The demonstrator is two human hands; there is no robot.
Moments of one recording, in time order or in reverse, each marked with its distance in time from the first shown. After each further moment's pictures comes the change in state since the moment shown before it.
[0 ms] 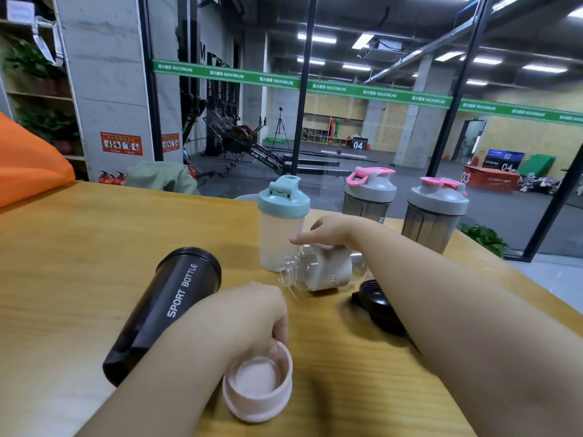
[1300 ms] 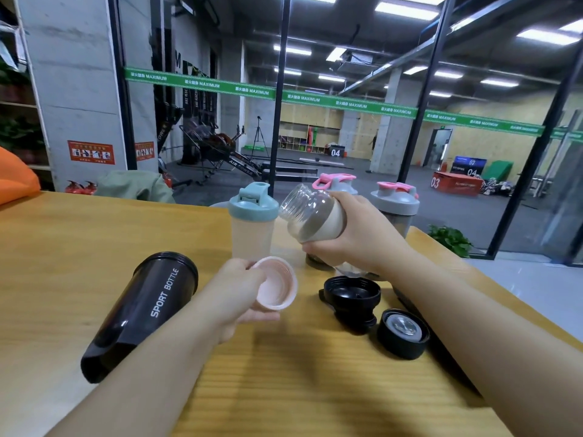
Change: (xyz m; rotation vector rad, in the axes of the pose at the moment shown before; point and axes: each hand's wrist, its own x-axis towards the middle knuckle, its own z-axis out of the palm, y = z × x) left_hand 0.024 0.016 0.015 -1.621 0.322 -0.100; right_hand -0.119 0.037 -0.017 -0.023 0.594 -0.288
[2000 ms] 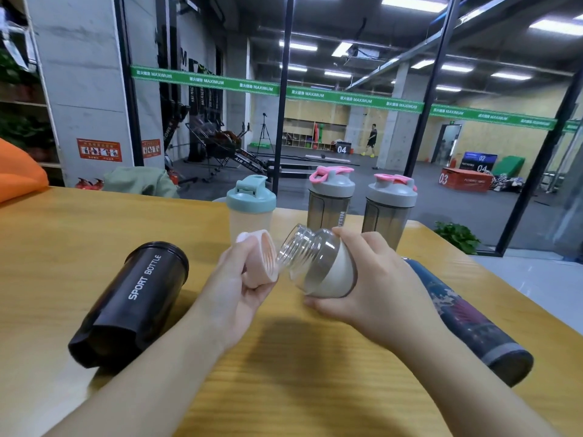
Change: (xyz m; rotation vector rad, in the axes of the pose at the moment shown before) left_hand -0.015 -0.009 0.018 -0.623 0.011 0.130; right_hand -0.091 -0.003 0.007 -0.143 0.085 -0.076
